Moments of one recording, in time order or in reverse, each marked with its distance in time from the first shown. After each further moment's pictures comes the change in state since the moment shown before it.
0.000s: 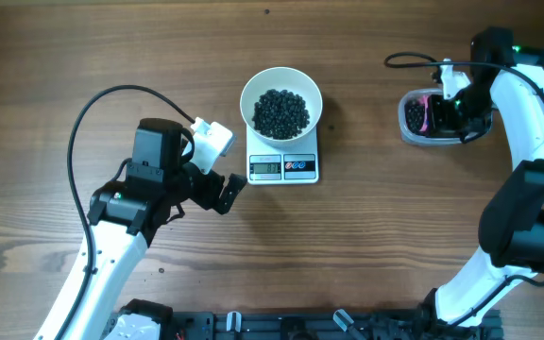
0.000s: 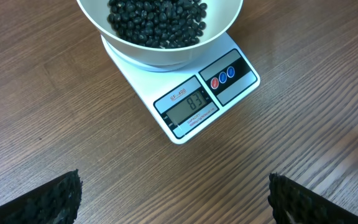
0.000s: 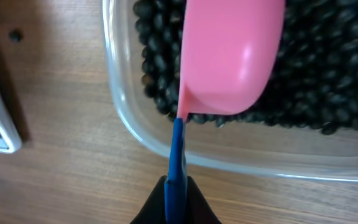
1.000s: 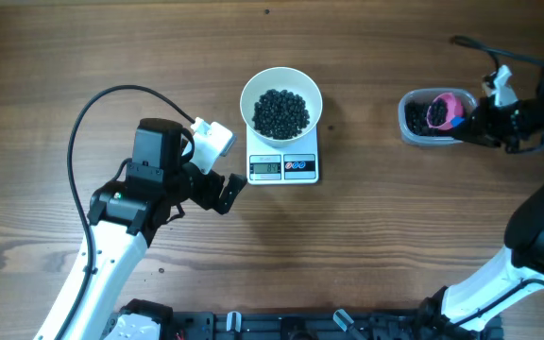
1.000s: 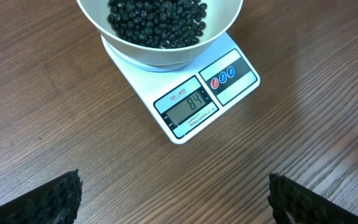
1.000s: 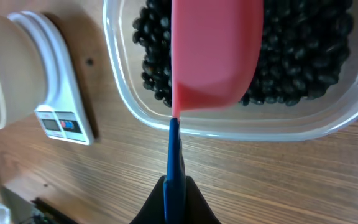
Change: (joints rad) left arm 0.000 0.000 0.000 0.000 0.000 0.000; right arm -0.291 0.005 -0.002 -0.064 -0.364 -0.117
